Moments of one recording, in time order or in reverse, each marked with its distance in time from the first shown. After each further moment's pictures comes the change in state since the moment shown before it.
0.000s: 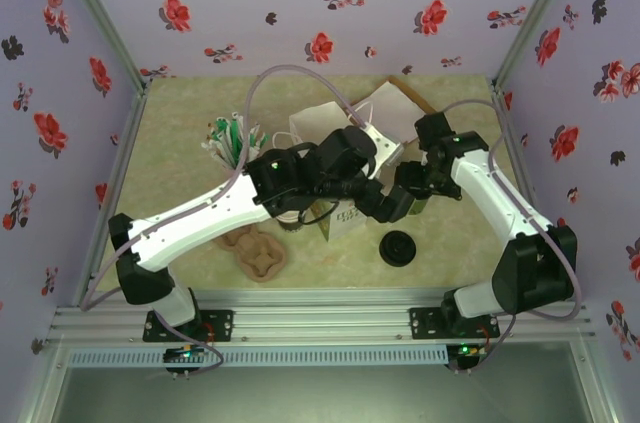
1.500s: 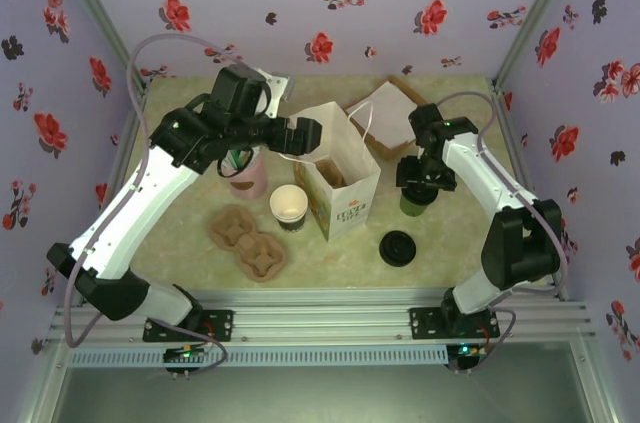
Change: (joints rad) left arm 0.488 -0.199 -0.060 -0.164 0.136 0.029; right arm -0.012 0.150 0.112 -0.076 0.022 -0.013
